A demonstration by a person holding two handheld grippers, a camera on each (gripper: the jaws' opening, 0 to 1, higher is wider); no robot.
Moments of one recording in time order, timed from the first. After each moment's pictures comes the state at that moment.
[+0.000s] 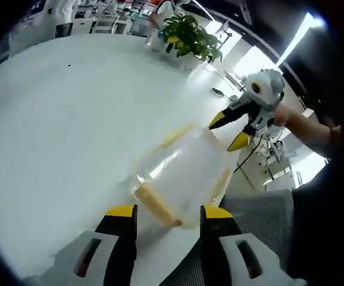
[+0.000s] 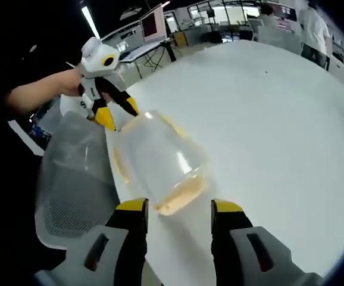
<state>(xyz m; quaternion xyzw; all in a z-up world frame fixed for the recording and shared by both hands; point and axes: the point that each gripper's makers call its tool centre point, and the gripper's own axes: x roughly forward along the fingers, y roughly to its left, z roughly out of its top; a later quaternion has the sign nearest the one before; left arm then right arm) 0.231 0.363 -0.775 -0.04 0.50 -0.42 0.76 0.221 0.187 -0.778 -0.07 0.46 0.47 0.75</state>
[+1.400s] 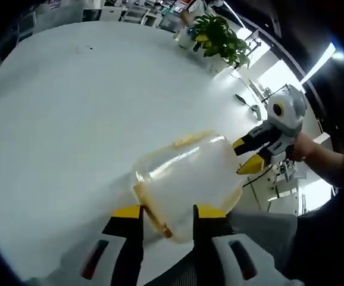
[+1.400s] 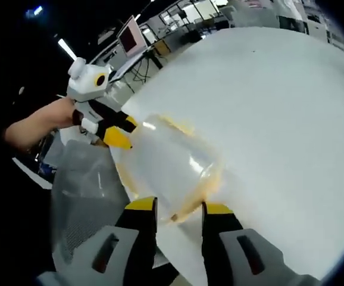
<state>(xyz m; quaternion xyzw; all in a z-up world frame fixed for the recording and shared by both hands) 0.229 0.353 -0.788 -0.04 0.53 -0.35 0.77 0.202 0.210 -0.785 0.06 0.48 0.43 0.76</state>
